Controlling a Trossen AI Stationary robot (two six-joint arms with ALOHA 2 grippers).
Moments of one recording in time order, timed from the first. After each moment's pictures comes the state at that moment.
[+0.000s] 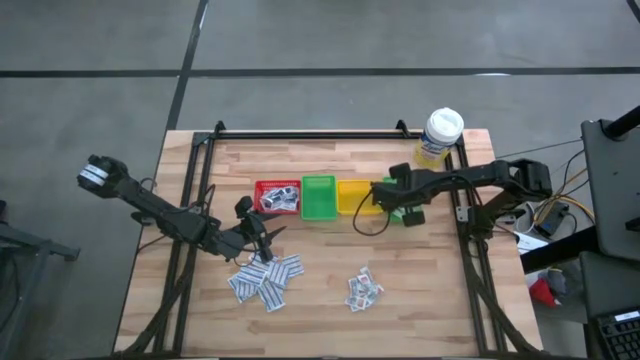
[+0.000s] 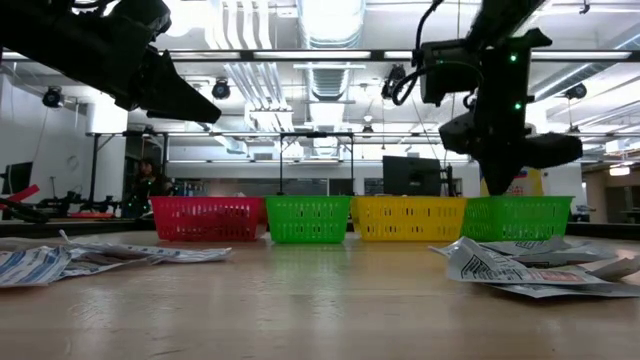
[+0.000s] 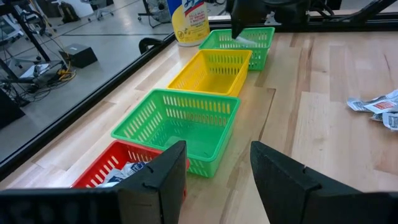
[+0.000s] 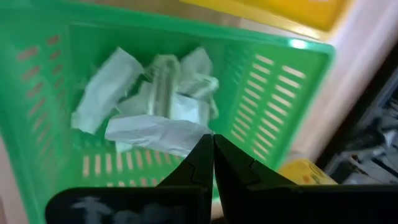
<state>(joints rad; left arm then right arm) -0.44 1.13 0.44 0.23 -0.85 -0.26 -0.15 1.52 0.91 -0.98 0.43 -0.35</state>
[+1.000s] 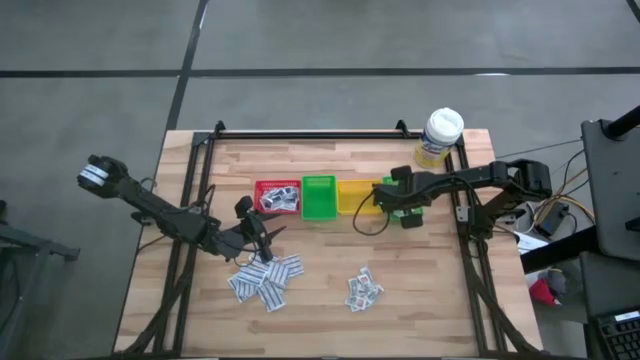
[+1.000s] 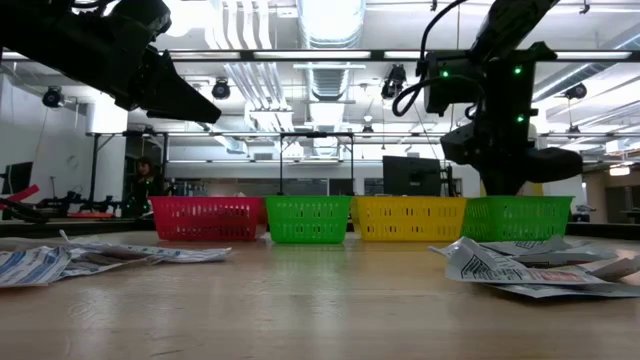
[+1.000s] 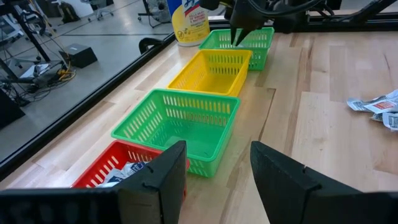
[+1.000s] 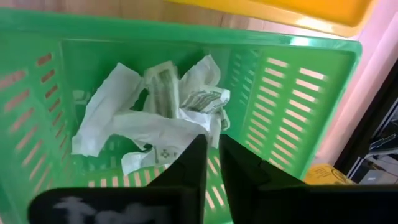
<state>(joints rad) -0.44 1.13 0.44 0.23 -0.85 -0.26 -0.16 1.52 0.84 -0.88 0.42 -0.29</state>
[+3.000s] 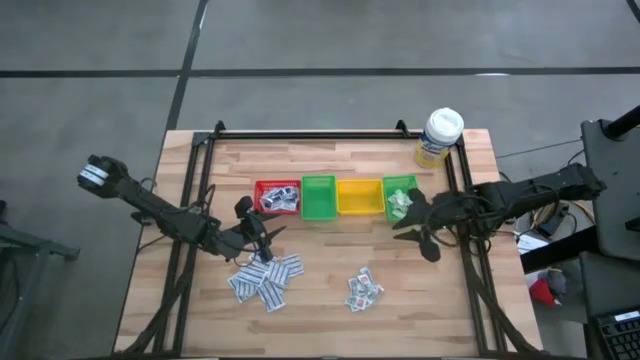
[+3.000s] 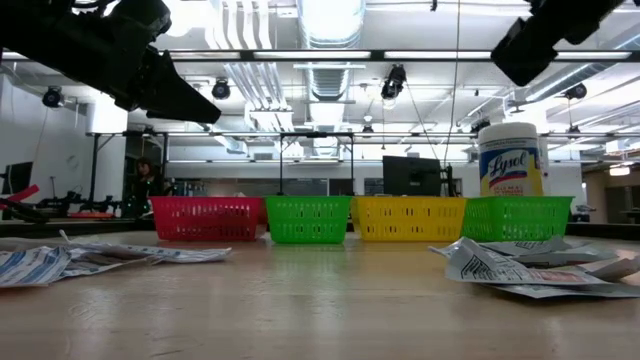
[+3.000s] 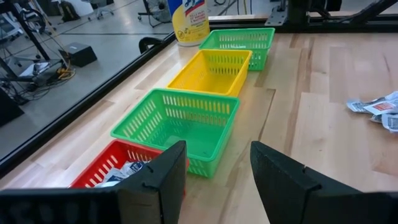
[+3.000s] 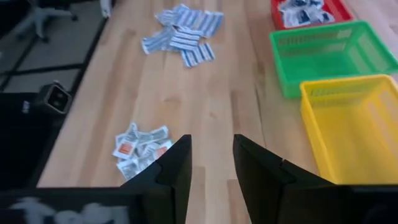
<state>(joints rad) -0.44 1.13 0.44 0.23 -0.85 -0.27 0.22 0.82 0.67 -0.46 0.03 0.29</state>
